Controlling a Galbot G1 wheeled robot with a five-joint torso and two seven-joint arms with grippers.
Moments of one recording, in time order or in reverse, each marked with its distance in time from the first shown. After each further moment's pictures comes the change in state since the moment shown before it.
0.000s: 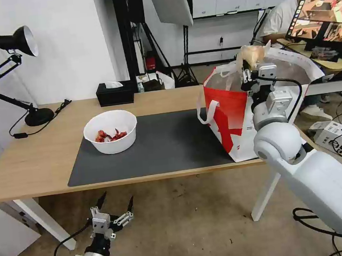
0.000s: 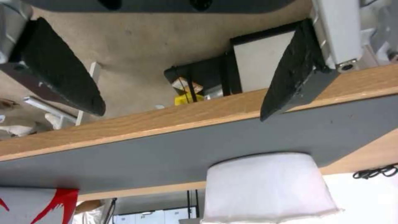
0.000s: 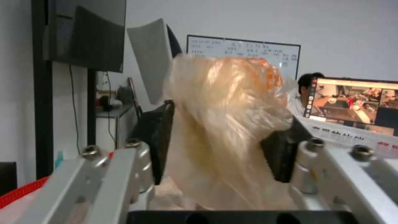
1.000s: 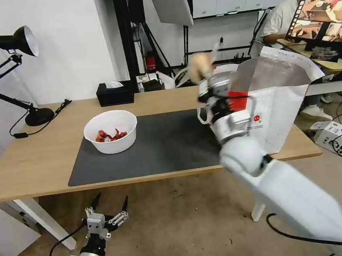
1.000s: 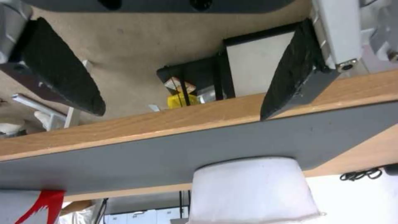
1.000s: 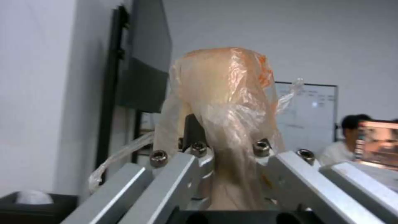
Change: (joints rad) left arm -0.004 -0.003 -0.022 0.027 -0.013 -0.023 0.000; right arm 0.005 0.109 -0.083 -0.002 -0.192 0.145 -0.075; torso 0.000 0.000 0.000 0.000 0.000
